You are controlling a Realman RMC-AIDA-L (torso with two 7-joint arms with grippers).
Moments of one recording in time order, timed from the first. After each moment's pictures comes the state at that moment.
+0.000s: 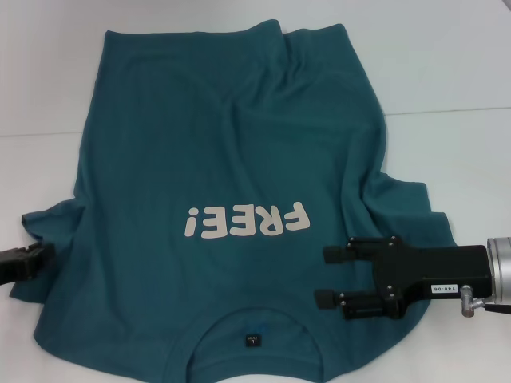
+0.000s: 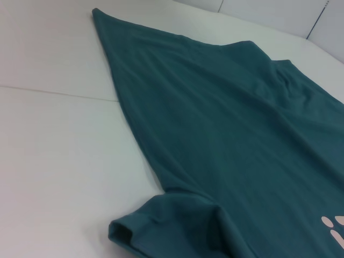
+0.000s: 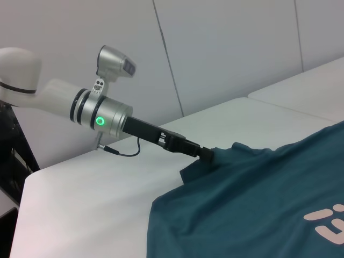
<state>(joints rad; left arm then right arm) -0.42 -2.14 0.50 0.77 2.16 1.10 -1.75 0.53 2.08 -0.67 -0.65 -2.08 -1.64 1.35</state>
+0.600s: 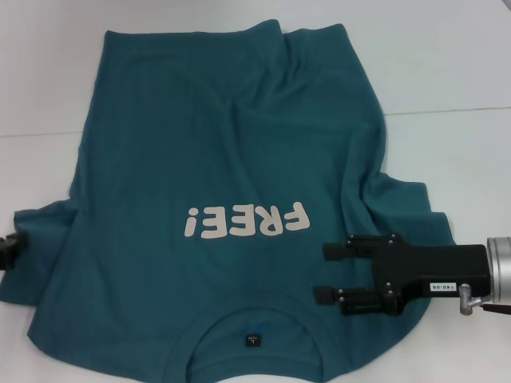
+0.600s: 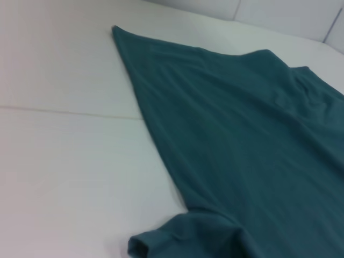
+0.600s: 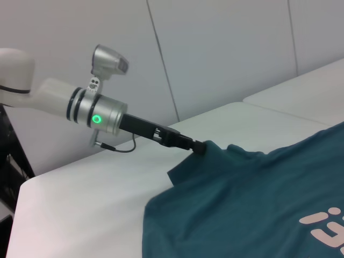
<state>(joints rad) -0.43 -2.13 0.49 0.82 2.18 1.08 -1.75 0.53 2.09 -0.67 -0.64 -2.06 -1.63 1.35</state>
